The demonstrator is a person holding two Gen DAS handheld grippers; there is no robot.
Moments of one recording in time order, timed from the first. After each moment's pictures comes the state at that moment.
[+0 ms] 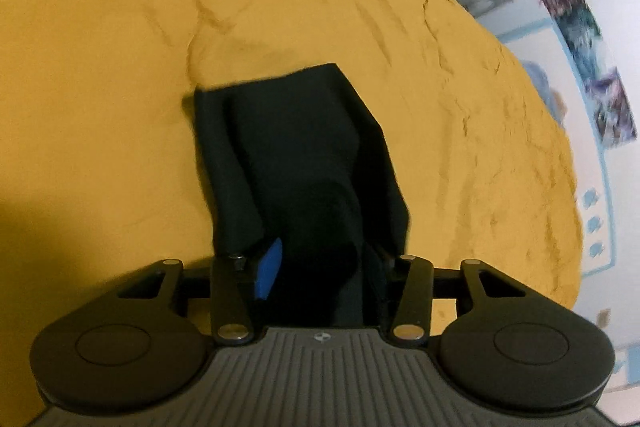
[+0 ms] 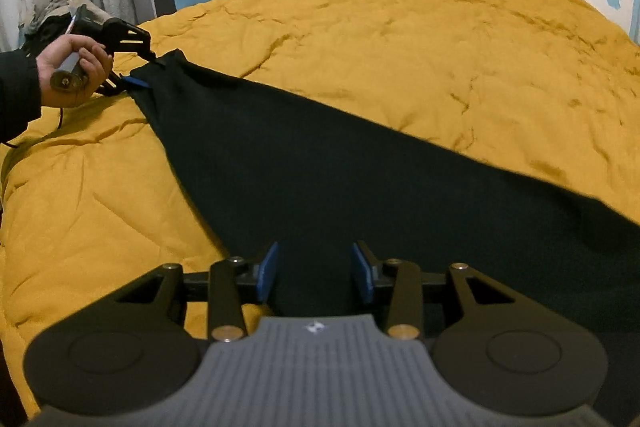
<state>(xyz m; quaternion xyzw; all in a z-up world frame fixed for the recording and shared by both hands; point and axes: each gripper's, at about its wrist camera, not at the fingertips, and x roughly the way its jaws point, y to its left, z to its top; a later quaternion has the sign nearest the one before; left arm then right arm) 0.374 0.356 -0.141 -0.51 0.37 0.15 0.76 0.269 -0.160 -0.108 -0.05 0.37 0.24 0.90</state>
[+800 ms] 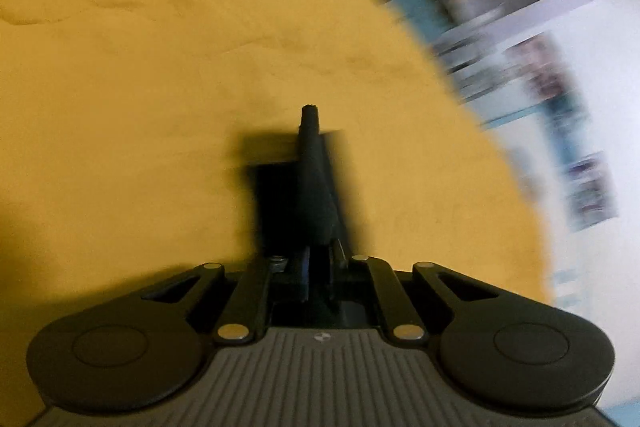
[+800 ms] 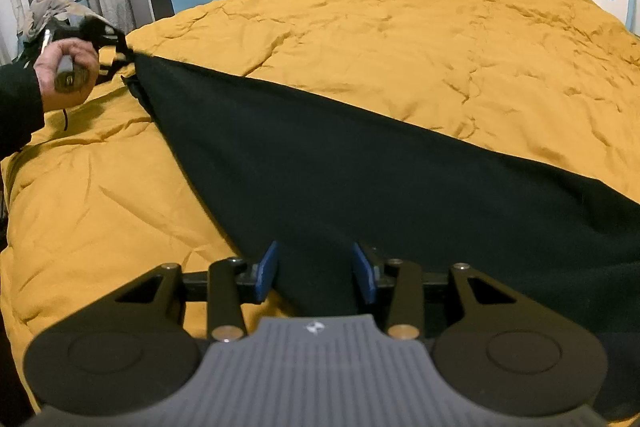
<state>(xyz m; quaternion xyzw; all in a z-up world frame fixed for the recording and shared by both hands) 0.352 0.395 -0.157 -0.54 0.28 0.22 0.77 0.265 -0.163 -0.109 -0.05 0.38 0.24 0.89</state>
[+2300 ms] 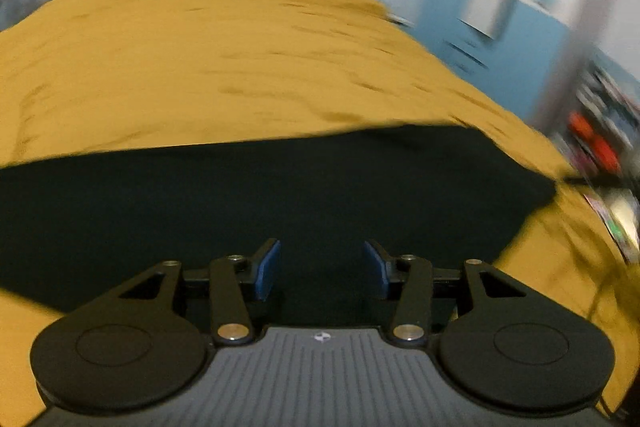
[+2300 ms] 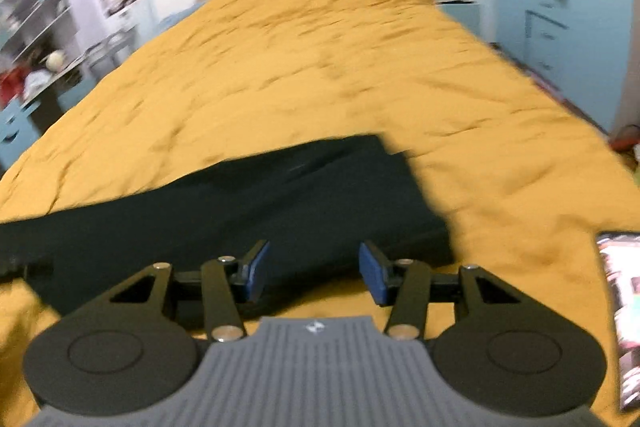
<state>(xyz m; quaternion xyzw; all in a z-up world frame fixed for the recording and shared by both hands) 0.271 -0.075 -0.089 0.02 0.37 -0.28 0.89 0.187 -0.443 -0.071 0.13 0.33 -0.06 0.93</state>
